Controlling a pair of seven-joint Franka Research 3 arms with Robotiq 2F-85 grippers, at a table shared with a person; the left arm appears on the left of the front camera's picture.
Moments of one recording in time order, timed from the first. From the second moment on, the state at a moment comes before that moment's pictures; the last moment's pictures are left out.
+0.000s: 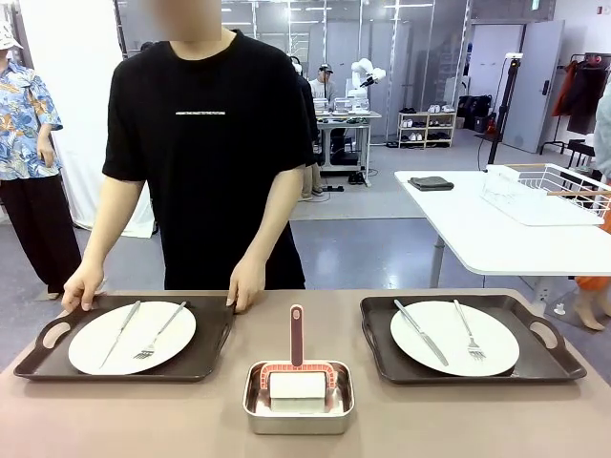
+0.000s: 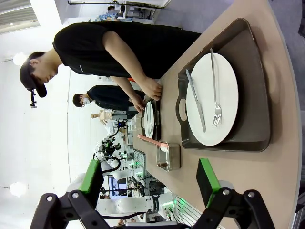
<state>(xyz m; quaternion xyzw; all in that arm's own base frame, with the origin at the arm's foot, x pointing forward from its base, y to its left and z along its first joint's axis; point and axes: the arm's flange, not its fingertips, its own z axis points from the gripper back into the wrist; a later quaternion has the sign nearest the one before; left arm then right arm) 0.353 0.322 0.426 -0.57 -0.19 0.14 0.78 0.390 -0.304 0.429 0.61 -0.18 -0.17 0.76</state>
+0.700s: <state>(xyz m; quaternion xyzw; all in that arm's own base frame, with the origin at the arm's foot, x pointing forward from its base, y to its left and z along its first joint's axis) 0.353 0.322 0.426 -0.57 -0.19 0.14 0.78 0.390 -0.304 0.429 0.61 -0.18 -0.17 0.76</state>
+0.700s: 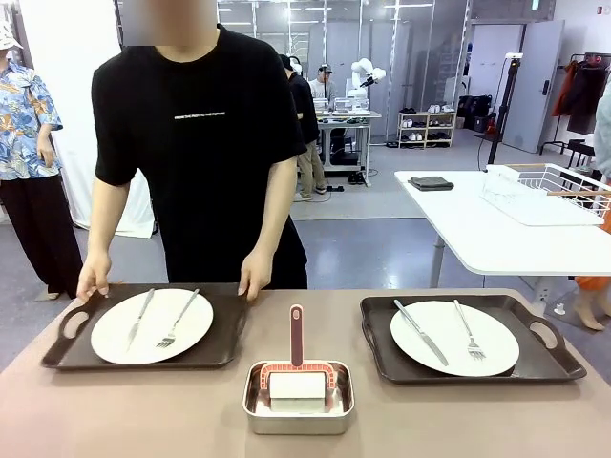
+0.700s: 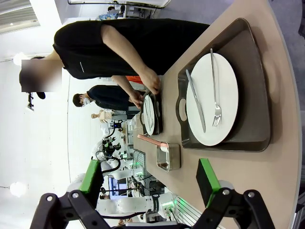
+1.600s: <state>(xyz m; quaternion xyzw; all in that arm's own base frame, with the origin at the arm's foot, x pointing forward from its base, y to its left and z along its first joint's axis) 0.353 0.322 0.426 -0.57 -0.19 0.14 0.78 0.390 -0.304 0.429 0.61 -0.18 -0.17 0.76</state>
